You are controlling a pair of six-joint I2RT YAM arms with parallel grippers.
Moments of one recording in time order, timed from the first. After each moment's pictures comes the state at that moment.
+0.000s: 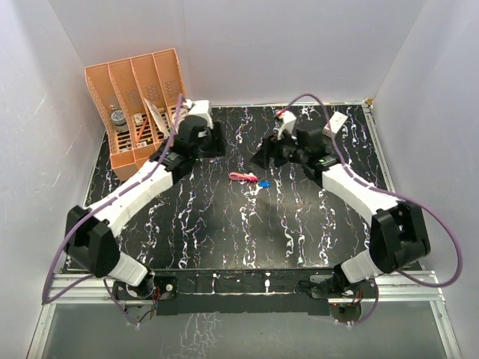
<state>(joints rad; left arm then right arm) -0.61 1.51 1.27 -0.26 -0.19 -0.39 0.34 1.43 1.01 0.04 -0.49 0.21</state>
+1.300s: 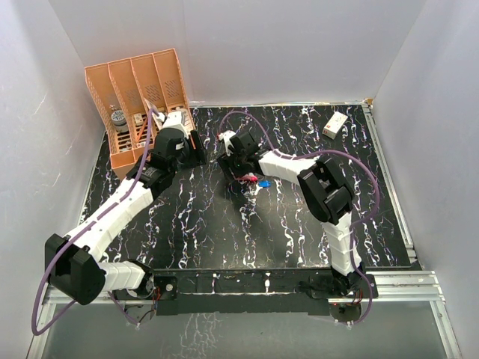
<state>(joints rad) -0.49 1.26 1.06 -0.31 -0.19 -0.47 0.64 2.12 1.52 -0.23 -0.11 0.00</state>
